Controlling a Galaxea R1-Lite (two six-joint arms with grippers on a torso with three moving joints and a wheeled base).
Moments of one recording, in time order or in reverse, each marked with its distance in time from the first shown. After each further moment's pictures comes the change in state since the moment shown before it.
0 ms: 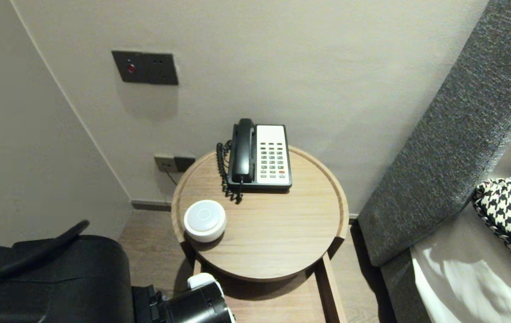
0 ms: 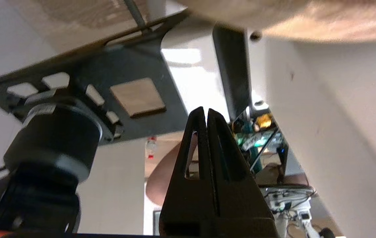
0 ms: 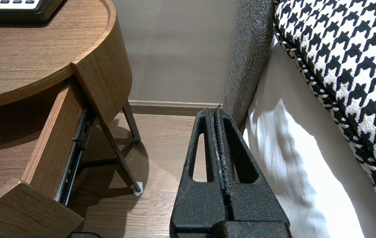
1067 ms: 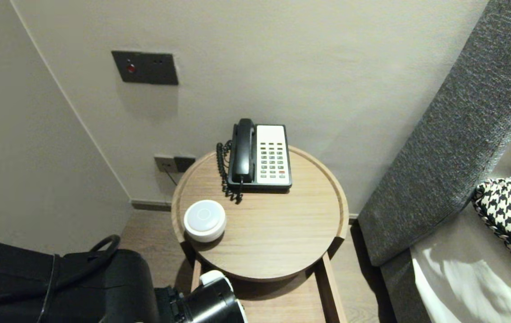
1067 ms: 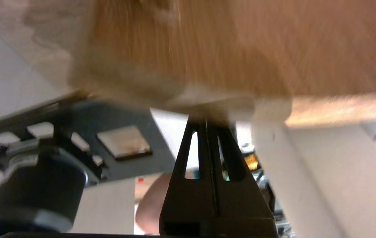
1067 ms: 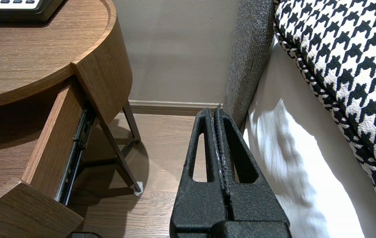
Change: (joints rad) left arm 0.042 0.068 0.076 -0.222 0.021 0.018; right arm 0.001 0.000 0.000 0.000 0.000 0.000
